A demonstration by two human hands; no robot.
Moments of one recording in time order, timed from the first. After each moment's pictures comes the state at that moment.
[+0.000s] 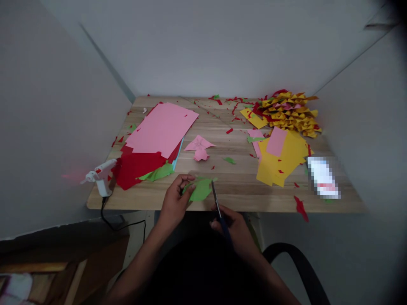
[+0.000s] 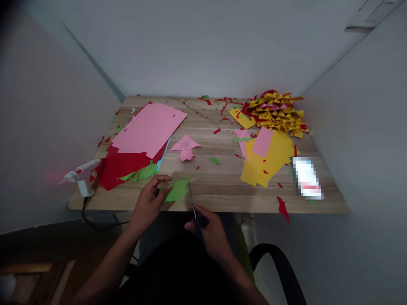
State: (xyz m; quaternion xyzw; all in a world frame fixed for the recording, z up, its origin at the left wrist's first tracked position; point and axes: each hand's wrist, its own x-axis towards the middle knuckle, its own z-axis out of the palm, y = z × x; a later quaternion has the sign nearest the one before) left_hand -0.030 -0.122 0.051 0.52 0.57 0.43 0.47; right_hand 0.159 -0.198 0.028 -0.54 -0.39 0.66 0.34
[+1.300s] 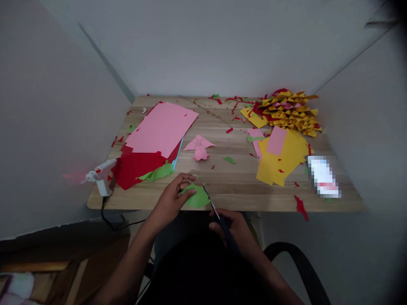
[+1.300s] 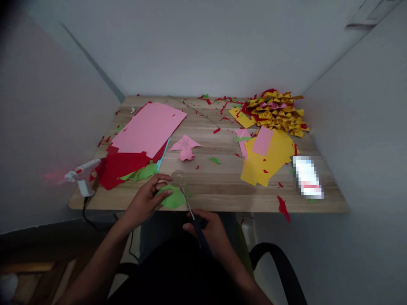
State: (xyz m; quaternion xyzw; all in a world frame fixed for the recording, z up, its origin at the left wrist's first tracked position) left_hand -0.049 -0.116 0.064 0.56 0.54 0.33 0.54; right_hand 0.166 -0.194 0.035 -0.55 -0.42 0.68 0.24
